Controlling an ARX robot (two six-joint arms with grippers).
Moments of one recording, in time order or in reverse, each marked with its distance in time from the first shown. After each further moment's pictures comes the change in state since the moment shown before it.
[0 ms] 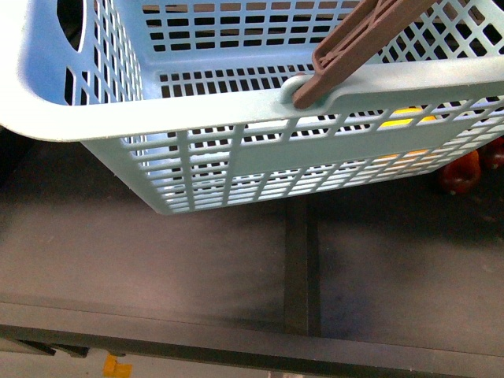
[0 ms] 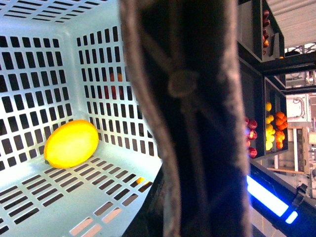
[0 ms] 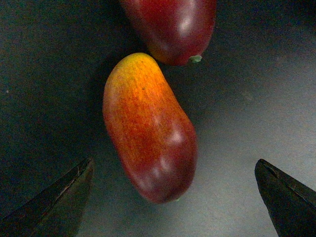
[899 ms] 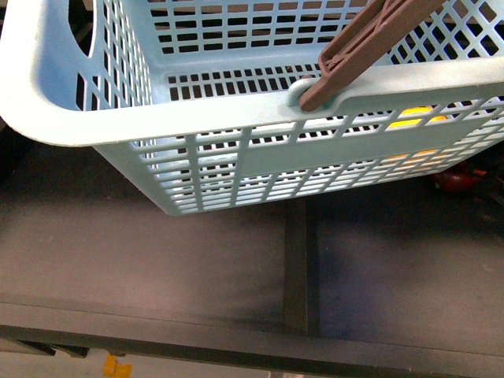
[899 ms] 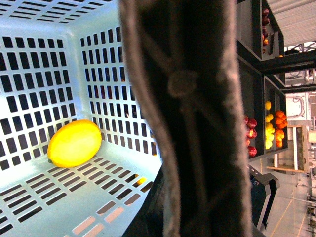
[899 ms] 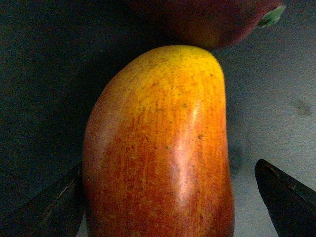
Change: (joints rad) left arm 0.000 0.000 0.000 0.000 0.006 0.000; right arm 0.023 0.299 0.355 -0.150 0.023 0.037
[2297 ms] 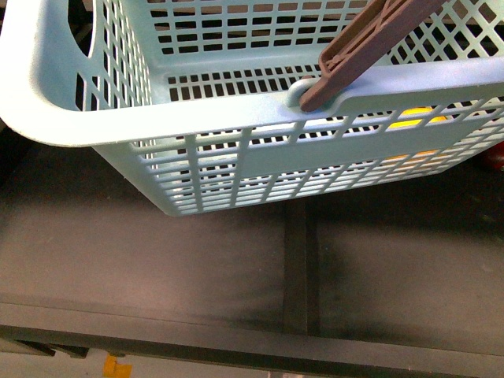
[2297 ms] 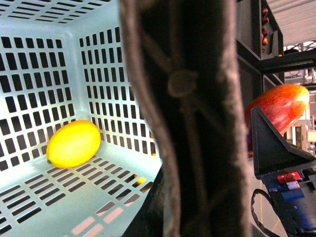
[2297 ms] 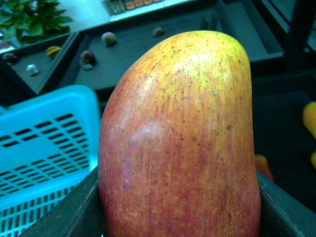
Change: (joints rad) left arm 0.000 0.000 0.000 0.000 0.000 -0.001; right arm -0.065 -1.472 -1.112 0.534 -0.457 -0.607
